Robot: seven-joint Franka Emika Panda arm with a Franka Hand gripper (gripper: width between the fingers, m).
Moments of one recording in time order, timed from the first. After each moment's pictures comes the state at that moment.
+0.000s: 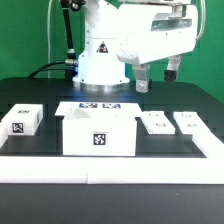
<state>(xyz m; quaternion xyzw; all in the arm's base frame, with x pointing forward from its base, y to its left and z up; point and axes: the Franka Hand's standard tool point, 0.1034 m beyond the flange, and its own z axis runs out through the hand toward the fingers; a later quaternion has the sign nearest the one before) 0.567 0.056 0.117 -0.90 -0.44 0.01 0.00</state>
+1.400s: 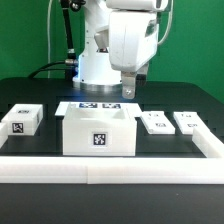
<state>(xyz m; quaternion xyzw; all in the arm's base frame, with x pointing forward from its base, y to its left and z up) 0.561 0.021 0.107 -0.81 -0.58 0.01 0.00</state>
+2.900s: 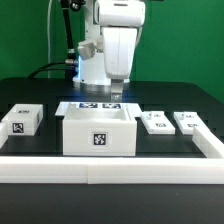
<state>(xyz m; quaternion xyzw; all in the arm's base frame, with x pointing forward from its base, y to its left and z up) 0.494 -0.004 0.081 -0.73 -0.68 -0.01 -0.01</state>
